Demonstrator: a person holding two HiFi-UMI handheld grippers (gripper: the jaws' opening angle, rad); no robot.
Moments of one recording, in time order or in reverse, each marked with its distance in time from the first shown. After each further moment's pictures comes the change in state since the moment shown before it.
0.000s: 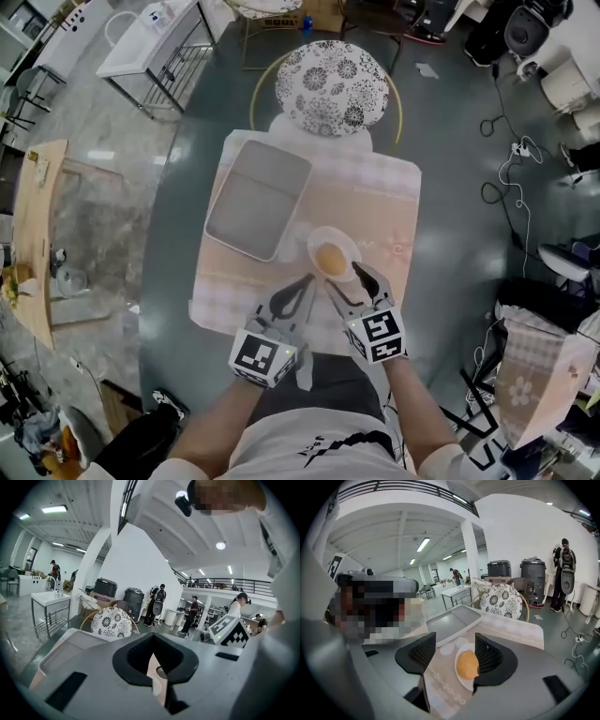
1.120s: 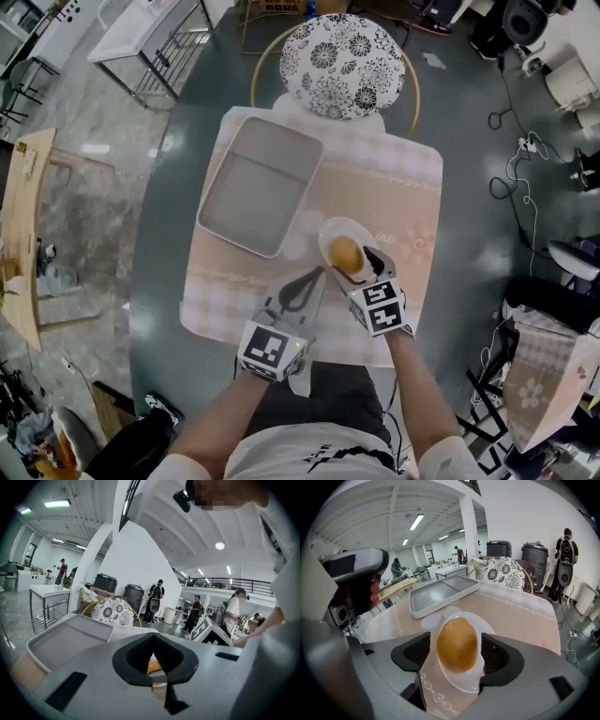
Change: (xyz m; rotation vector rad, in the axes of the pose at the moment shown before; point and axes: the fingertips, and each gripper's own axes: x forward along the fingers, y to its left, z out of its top) left arm 0.021 0.039 -0.087 -0.012 0.007 -0.021; right arm 0.093 -0.031 -0.107 -0.002 0.238 -0.051
